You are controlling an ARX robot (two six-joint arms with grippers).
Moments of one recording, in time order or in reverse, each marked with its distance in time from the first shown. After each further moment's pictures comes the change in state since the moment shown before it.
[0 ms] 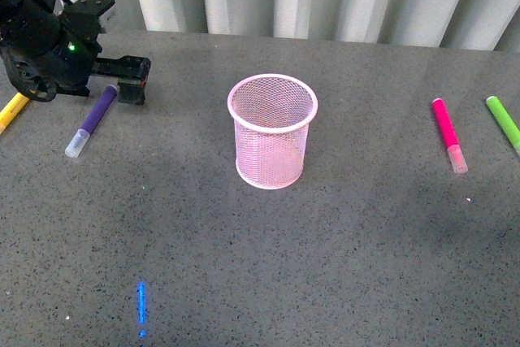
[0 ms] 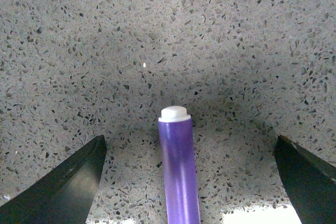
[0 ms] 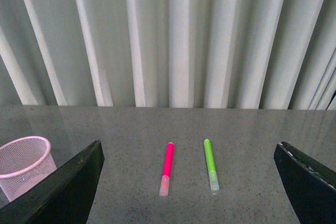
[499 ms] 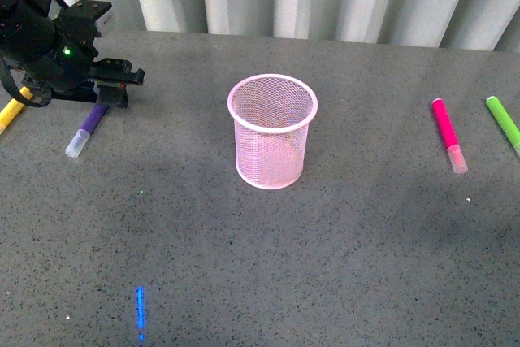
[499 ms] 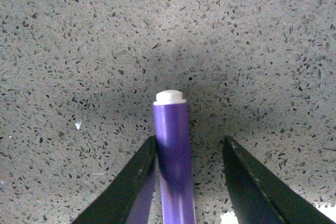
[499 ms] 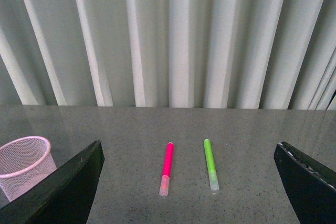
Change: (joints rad) left arm -0.001 -0.022 -0.057 0.048 -0.006 -0.008; right arm 0.000 0.000 0.000 0.000 0.000 0.000
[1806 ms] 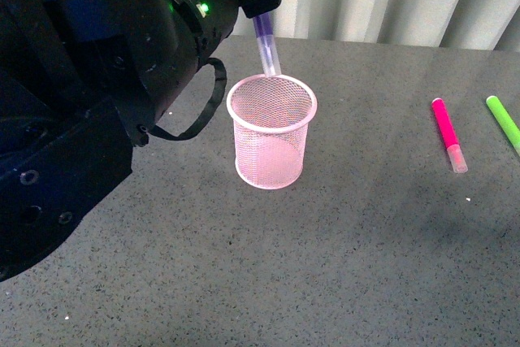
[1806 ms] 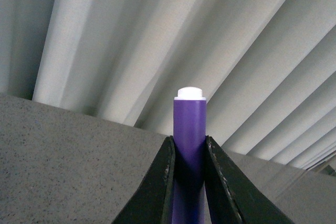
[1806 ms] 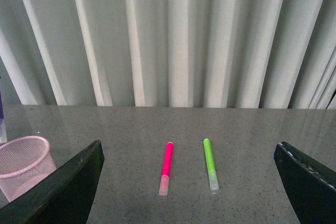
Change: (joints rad) left arm -0.502 -0.293 -0.676 1.483 -0.277 -0.597; right arm 0.000 0.000 0.000 0.000 0.000 0.000
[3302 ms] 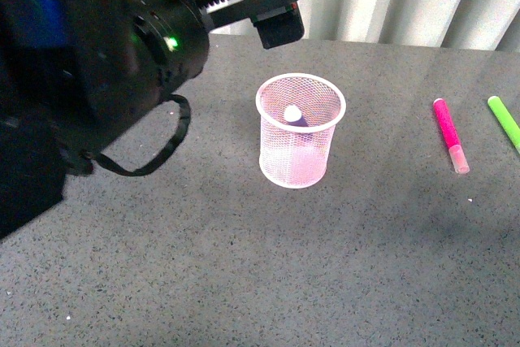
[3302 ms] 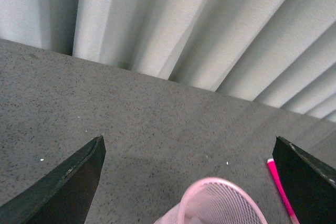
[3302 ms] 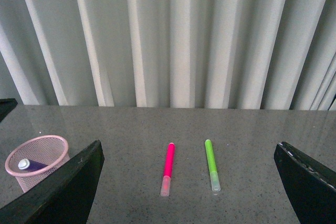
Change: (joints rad) left arm 0.016 -0.134 -0.105 -0.248 0.028 0.034; right arm 0.000 0.000 0.000 0.000 -0.001 0.000
